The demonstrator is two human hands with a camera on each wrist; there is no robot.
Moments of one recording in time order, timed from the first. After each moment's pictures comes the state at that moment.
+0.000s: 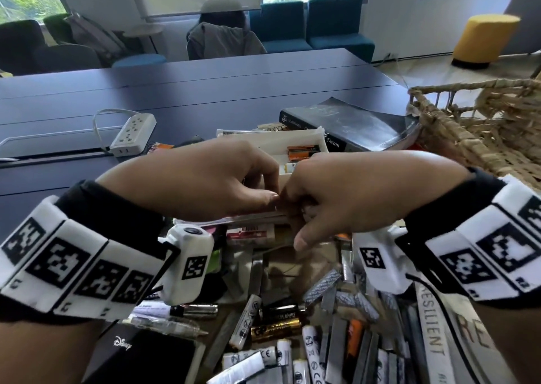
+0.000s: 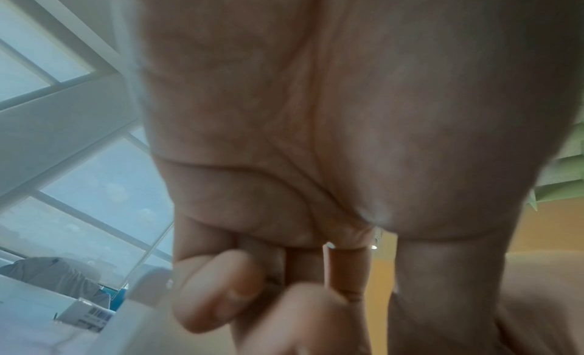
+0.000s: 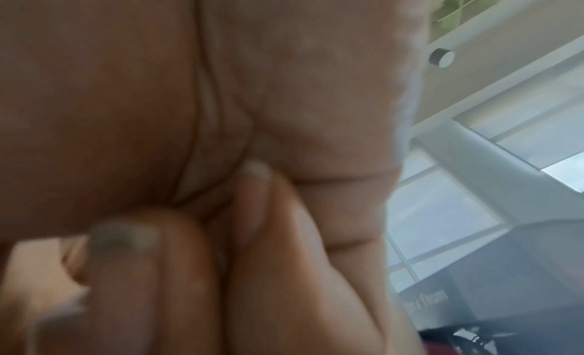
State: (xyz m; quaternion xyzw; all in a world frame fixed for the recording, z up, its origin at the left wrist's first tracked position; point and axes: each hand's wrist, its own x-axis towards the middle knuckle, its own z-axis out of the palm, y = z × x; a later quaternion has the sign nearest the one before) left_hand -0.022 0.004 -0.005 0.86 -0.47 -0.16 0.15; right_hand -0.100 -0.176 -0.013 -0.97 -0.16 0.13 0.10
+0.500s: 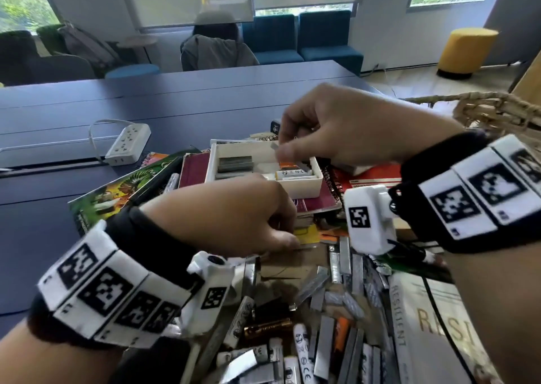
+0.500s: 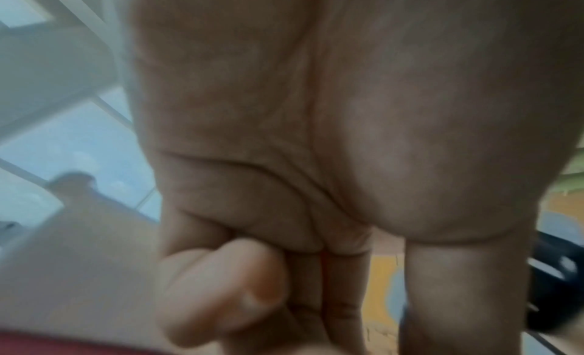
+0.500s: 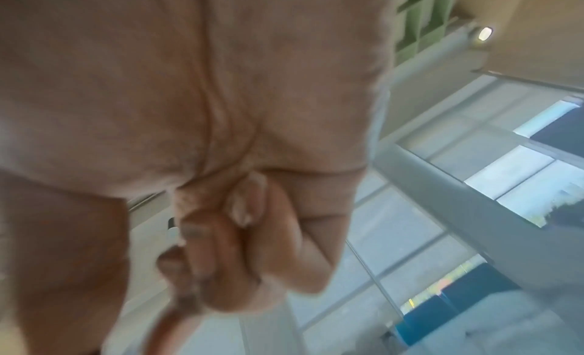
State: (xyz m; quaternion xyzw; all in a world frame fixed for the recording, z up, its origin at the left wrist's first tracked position) left_hand -0.051 -0.018 -0.019 0.85 -0.50 -0.17 0.07; right_hand -0.086 -0.203 0.024 -0.95 -0.10 -0.01 0.29
